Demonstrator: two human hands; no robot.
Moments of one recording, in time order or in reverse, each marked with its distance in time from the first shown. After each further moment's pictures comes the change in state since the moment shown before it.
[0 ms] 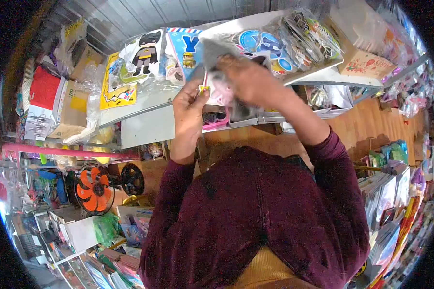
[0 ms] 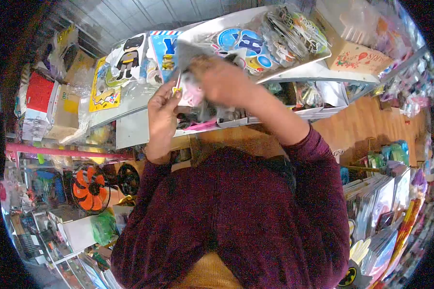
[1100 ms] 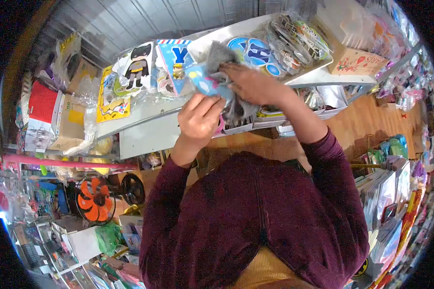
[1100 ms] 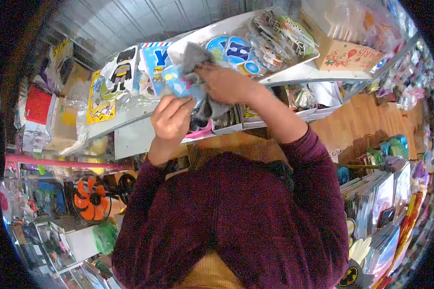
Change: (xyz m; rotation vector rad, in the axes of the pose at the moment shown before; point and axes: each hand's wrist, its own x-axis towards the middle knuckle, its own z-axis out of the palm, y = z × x) left_hand 0.009 0.015 0.032 1.111 -0.165 1.226; right_hand -0.014 0.030 -0.008 0.194 -0.120 0.117
